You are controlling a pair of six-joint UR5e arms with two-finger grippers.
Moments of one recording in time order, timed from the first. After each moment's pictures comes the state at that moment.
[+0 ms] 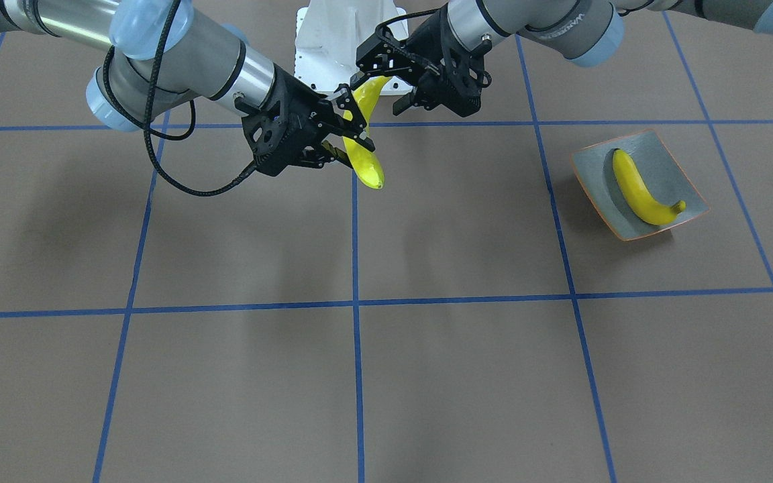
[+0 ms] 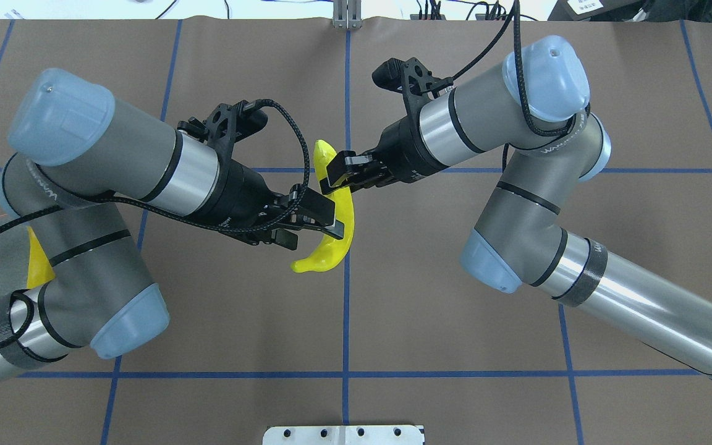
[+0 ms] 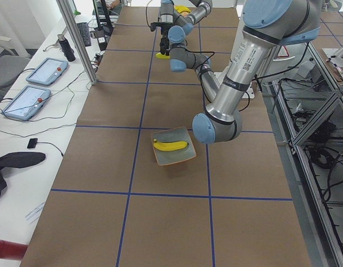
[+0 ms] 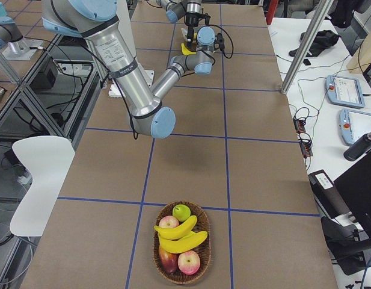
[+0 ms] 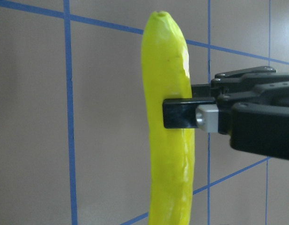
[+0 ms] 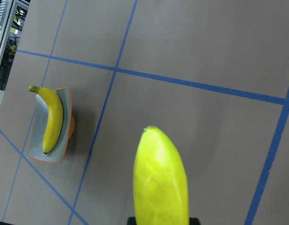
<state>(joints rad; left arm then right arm) -0.63 -2.12 -1.90 -2.16 -2.25 -1.46 0.68 -0.93 1.66 -0.77 2.24 1.25</state>
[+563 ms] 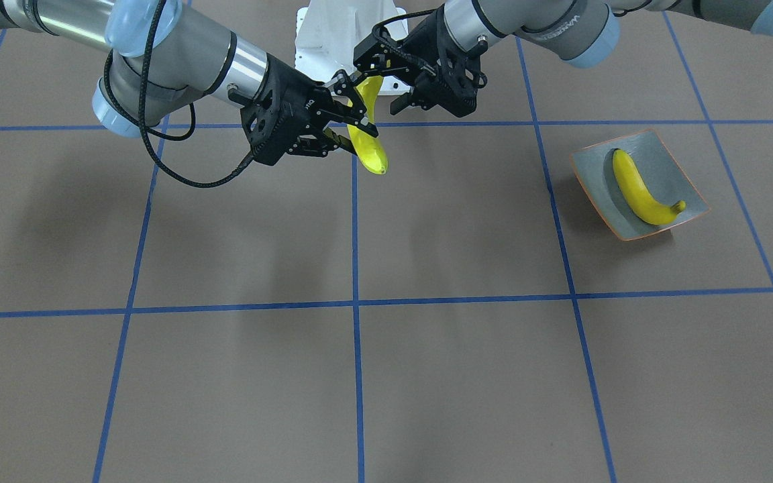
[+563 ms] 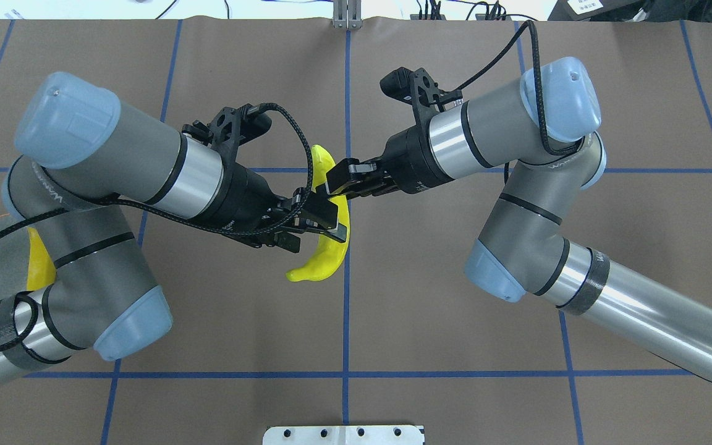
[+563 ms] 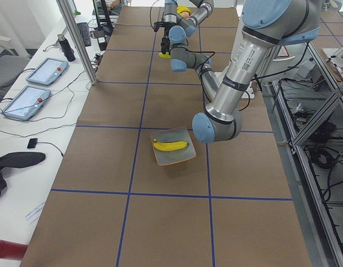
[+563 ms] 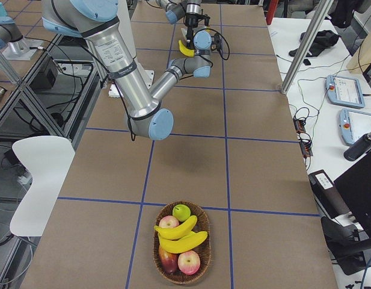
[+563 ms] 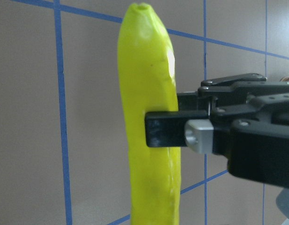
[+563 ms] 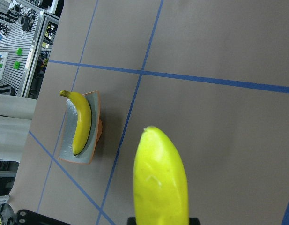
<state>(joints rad) -0.62 -2.12 -1.89 -2.16 -2.25 -1.46 0.67 -0.95 1.65 -0.64 2.23 1.32</state>
